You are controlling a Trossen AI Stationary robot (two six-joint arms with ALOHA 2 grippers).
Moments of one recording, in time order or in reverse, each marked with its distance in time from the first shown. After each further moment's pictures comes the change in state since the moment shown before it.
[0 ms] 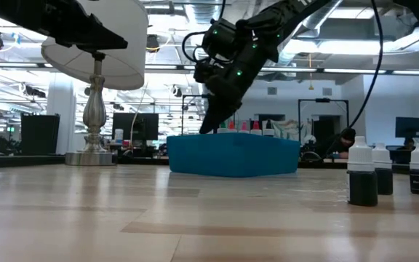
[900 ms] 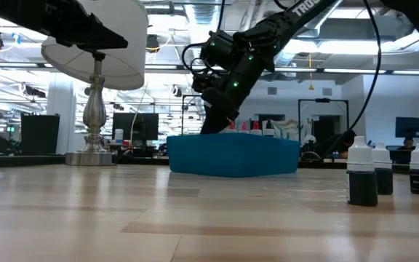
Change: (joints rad) left arm 0.000 0.000 0.000 0.004 0.000 0.003; right arm -0.027 0.048 -0.001 0.057 -0.001 0.015
